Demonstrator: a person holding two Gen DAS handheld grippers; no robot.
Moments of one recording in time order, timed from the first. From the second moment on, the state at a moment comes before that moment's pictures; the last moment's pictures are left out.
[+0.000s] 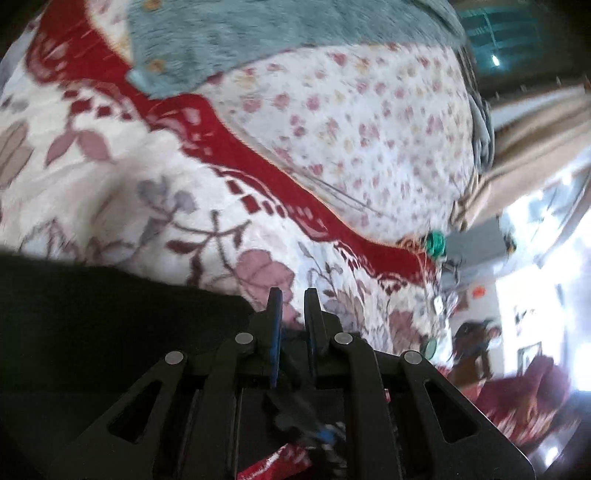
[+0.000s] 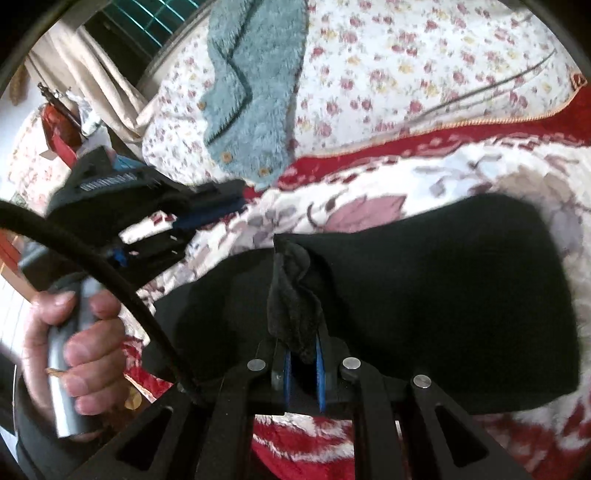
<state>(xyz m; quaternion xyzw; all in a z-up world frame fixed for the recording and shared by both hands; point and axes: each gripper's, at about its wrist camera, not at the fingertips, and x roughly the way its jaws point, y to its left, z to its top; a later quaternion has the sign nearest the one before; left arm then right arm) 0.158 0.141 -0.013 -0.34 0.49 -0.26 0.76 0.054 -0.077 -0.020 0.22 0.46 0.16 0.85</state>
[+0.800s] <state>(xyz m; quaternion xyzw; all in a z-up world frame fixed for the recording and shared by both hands) 0.107 0.058 -0.009 -0.37 0.46 -0.34 0.74 -0.044 -0.189 0.003 0.09 0.32 0.14 0.93</state>
